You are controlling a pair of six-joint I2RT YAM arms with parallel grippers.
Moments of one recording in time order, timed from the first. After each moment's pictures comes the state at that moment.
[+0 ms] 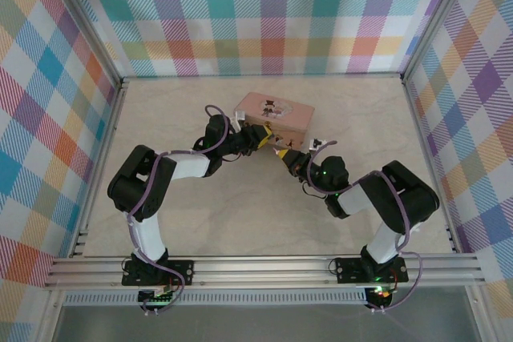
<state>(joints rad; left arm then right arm) -0.50 1.85 0.93 0.65 0.56 -1.29 0.54 1.69 0.36 1.26 -0.33 1.33</state>
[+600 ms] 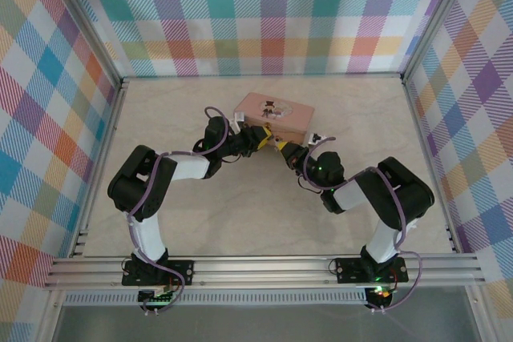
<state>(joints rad) -0.50 1.85 0.90 0.69 0.56 -1.31 0.56 1.73 0.43 1.25 -0.23 1.33</state>
